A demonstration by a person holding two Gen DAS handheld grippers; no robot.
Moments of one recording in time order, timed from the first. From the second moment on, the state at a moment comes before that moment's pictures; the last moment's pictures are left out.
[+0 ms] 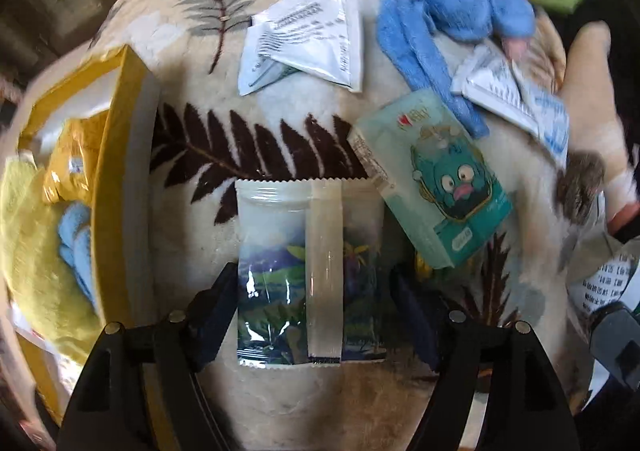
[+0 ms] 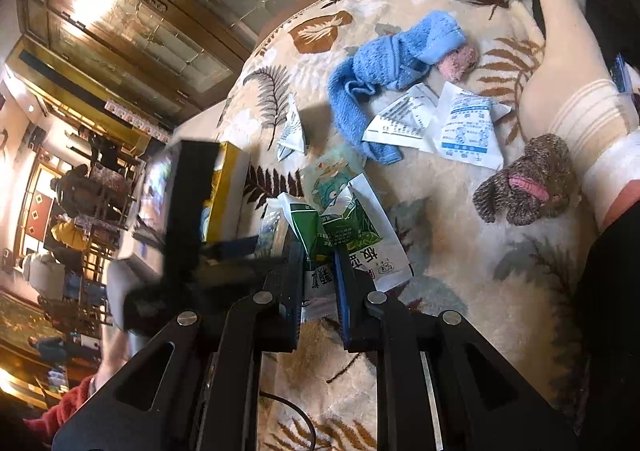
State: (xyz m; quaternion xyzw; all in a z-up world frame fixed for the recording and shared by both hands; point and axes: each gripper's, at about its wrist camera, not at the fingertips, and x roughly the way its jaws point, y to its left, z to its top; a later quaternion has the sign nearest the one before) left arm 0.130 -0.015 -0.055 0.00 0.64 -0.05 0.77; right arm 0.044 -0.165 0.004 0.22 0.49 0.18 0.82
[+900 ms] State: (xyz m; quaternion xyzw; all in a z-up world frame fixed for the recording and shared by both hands) left arm 0.070 0.163 0.035 -0.06 0.56 0.01 0.83; right arm 0.077 -0.017 0.035 0.14 0.49 0.29 0.81
